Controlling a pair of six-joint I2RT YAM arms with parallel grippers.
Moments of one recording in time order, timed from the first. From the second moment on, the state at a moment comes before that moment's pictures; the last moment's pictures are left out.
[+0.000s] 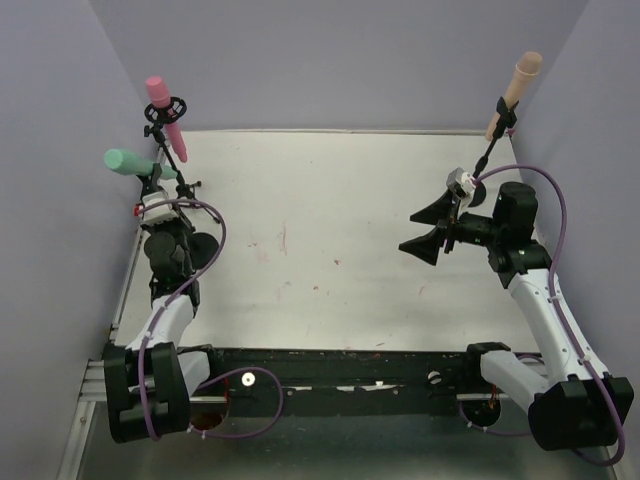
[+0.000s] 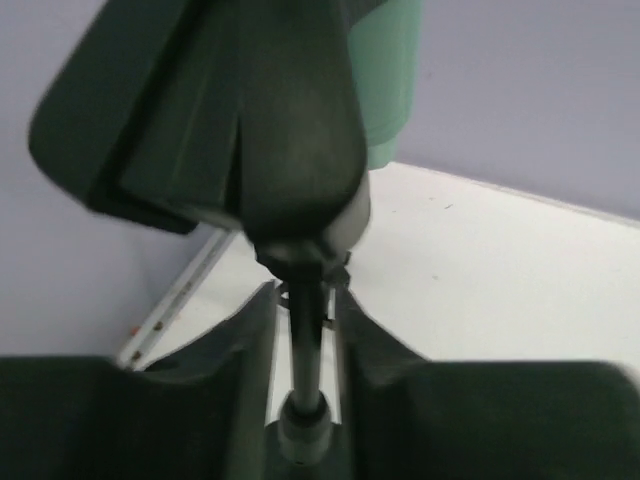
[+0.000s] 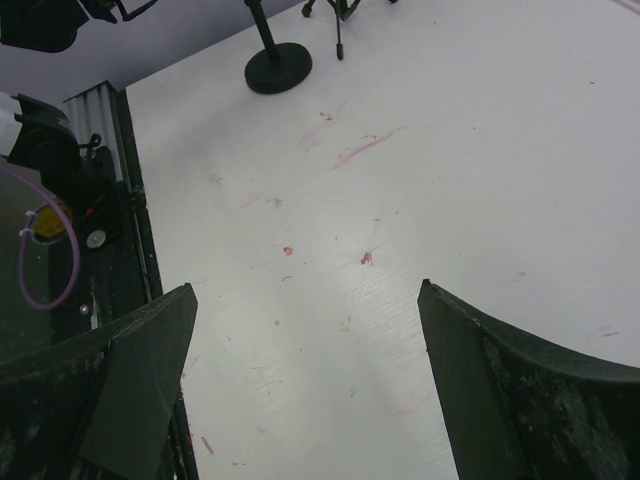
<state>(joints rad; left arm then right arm) 0.18 1.06 0.34 0.84 -0.14 -0.09 0.05 0.99 0.82 -0.20 -1.12 -0.14</state>
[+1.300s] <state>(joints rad) -0.33 0.53 0.74 -0.31 0.41 -0.44 0.01 0.99 1.02 -0.42 -0.80 -0.16</state>
